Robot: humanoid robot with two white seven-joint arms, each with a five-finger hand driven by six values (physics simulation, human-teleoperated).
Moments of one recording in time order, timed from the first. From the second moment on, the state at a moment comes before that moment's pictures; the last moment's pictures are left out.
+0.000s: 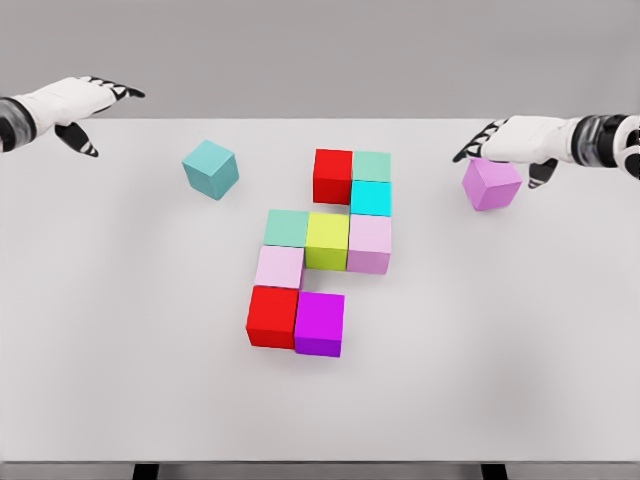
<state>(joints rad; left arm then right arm) -1.17 0.50 -1.04 -0.32 -0.53 -0.61 -0.09 -0.94 -0.65 0.73 -1.04 0.74 -0.61 0.61</state>
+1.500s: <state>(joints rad) -1.09 0.48 -0.98 -0.61 -0.52 -0.61 -0.24 -0.93 -0.57 0.70 -0.89 0.75 -0.61 0.61</state>
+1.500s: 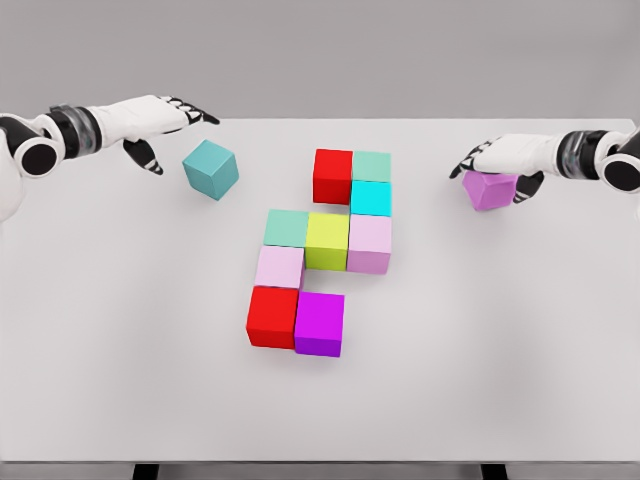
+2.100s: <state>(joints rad) -1.06 0.45 -0.99 -0.61 -0.49 -0.61 -0.24 -0.92 -0.61 0.67 -0.98 0.73 -0.61 0.61</state>
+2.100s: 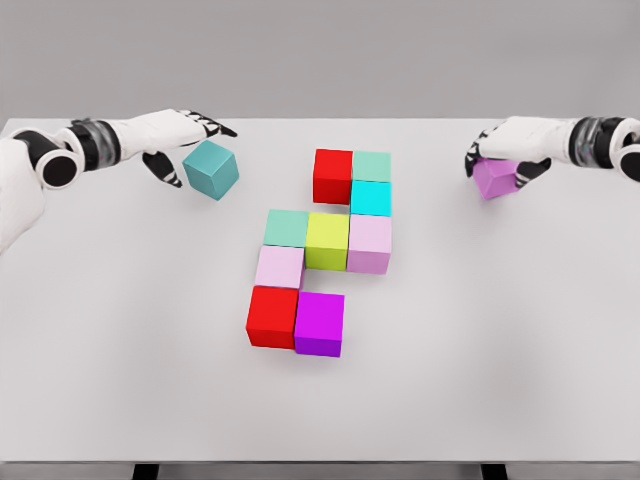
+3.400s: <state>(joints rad) -1.06 0.39 -0.99 -0.54 -0.50 -0.61 -0.25 -0.63 -0.94 0.65 -1.74 0.63 -0.61 0.61</state>
